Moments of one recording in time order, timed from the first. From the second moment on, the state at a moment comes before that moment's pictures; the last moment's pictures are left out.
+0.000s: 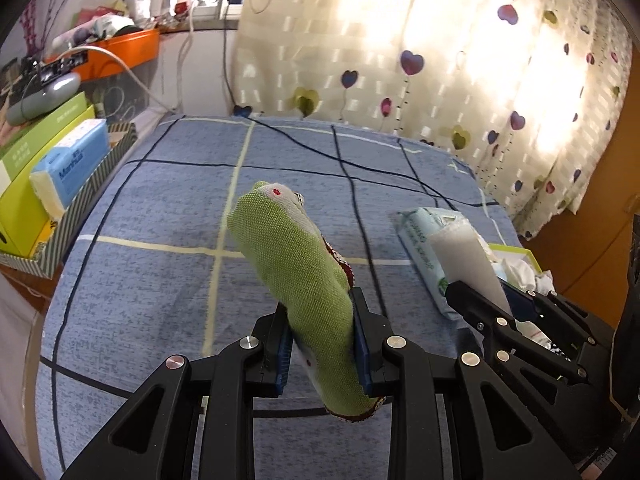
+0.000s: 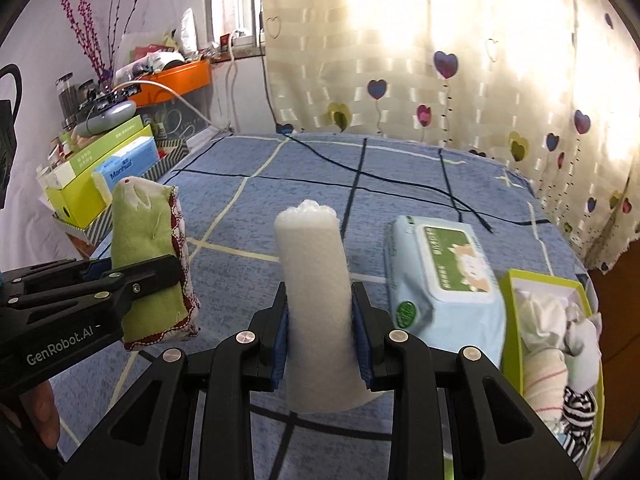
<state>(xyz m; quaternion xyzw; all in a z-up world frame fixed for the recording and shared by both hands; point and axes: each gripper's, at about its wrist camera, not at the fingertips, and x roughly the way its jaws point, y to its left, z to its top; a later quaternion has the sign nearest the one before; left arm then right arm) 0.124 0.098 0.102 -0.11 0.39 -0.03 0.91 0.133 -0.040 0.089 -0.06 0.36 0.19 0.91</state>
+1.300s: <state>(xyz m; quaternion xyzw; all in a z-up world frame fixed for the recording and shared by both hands) 0.122 -0.105 0.126 -0.03 0.40 -0.25 0.88 0.089 -0.239 0.109 0.00 0.35 0.01 0.94</state>
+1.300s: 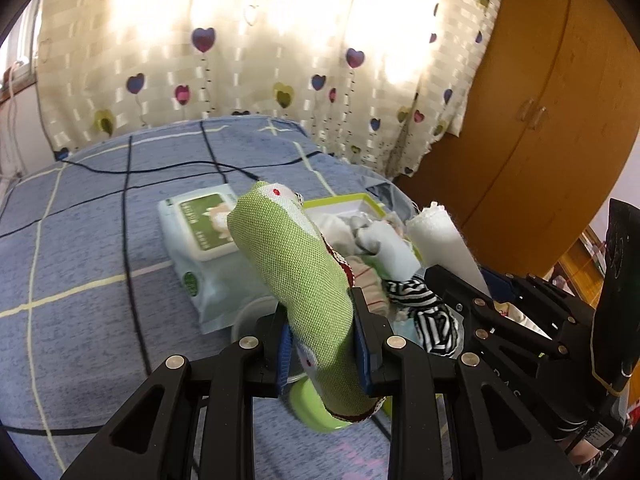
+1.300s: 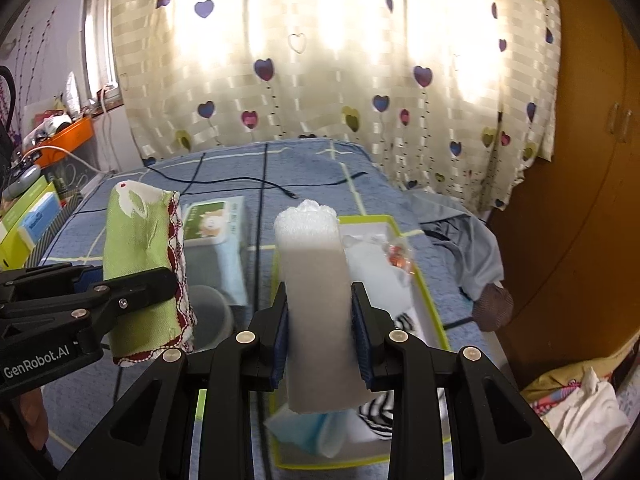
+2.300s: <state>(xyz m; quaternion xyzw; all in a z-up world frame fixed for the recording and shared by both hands) 0.232 -0.210 0.099 0.00 0.45 -0.31 0.84 0.090 -0.289 0.067 0.02 0.40 -0.04 0.91</state>
